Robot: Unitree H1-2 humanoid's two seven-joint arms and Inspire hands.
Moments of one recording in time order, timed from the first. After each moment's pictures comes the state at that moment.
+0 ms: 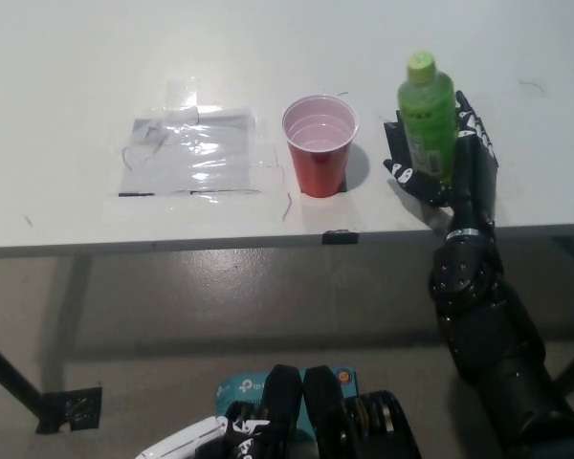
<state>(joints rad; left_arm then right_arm) -0.01 0.43 -0.31 -0.31 -0.13 0.39 -0.54 -0.79 -0.01 -0.01 0.87 -0.55 -0.10 -0.50</state>
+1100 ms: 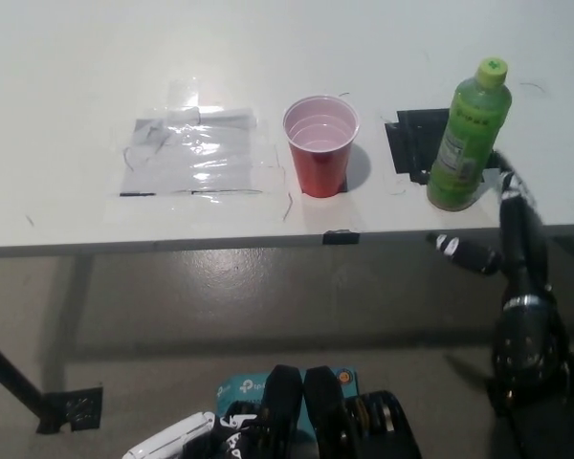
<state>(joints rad) 0.00 0.43 -0.27 -0.31 -0.13 0.39 -0.54 -0.42 -0.12 0.11 0.30 -0.48 0.11 -0.27</state>
